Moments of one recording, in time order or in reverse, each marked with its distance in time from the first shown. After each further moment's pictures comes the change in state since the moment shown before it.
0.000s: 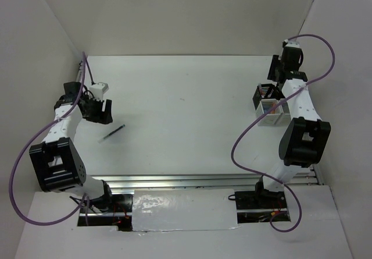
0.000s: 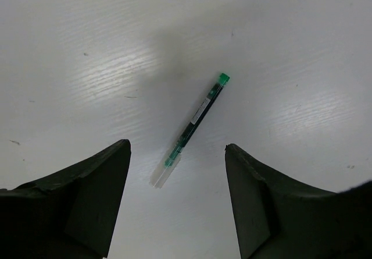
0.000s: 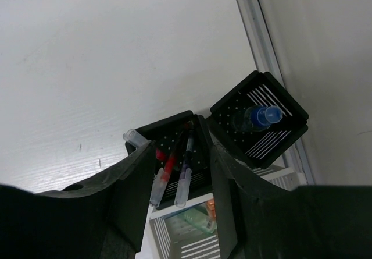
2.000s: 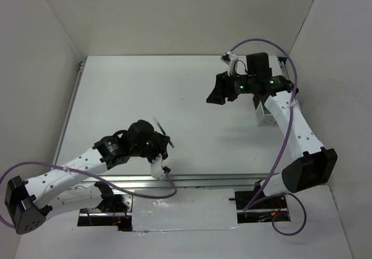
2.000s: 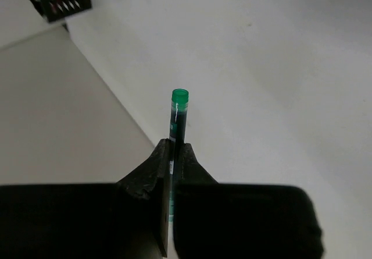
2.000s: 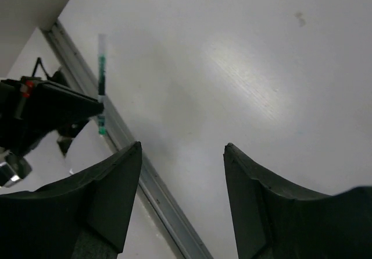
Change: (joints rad) left arm -1.117 -0.464 -0.257 0.037 -0.174 1.296; right arm 0.397 -0.277 -0.013 -0.412 -0.856 -0.050
